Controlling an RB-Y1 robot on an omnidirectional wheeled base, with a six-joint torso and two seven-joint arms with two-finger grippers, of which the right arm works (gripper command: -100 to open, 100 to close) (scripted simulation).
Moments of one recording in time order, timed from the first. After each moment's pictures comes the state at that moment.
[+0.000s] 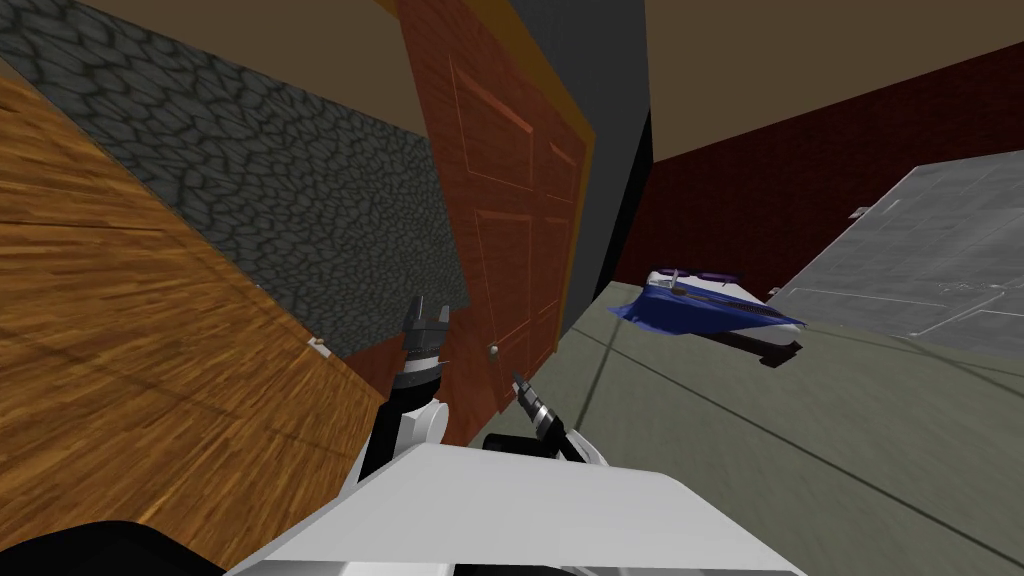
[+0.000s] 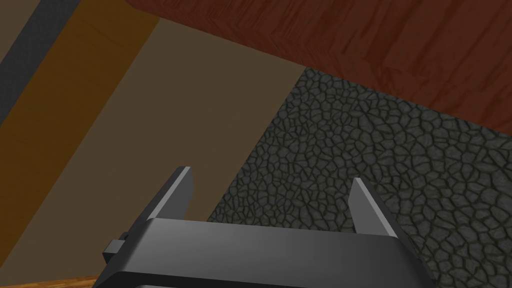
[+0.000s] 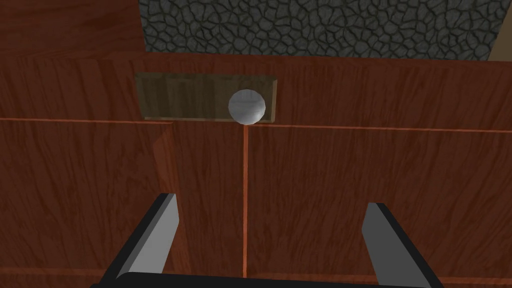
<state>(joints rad) -0.04 -0.14 0.74 -0.91 0.02 -0.76 -0.14</state>
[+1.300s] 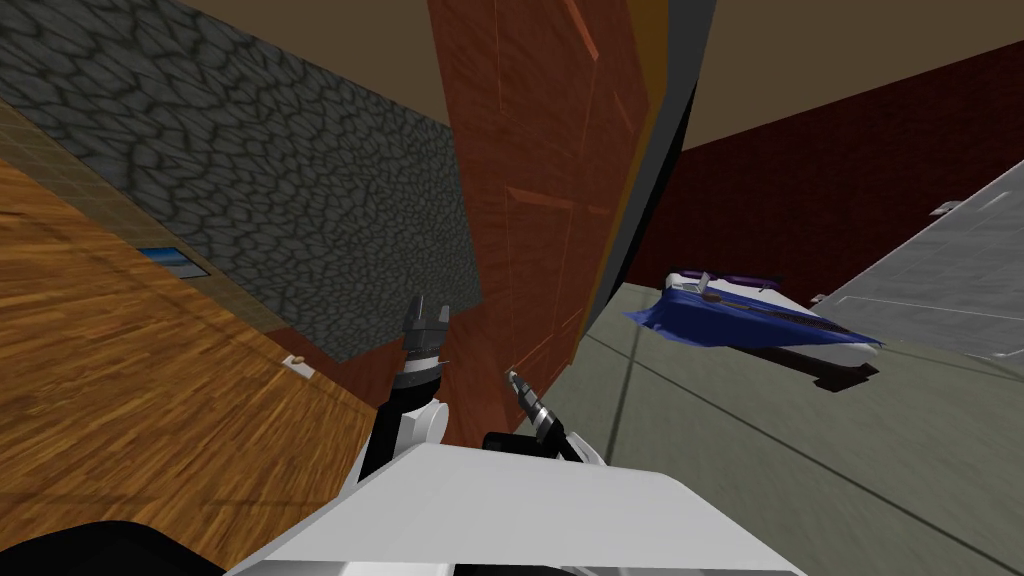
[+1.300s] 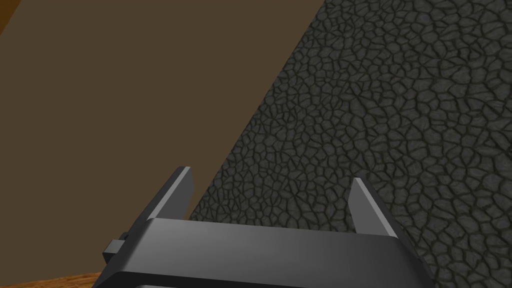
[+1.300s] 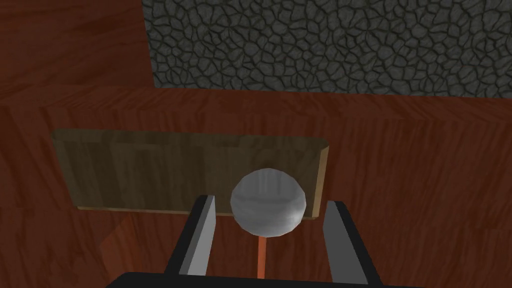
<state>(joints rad) -0.04 -0.12 0.73 -0.86 0.01 -0.78 -0.12</state>
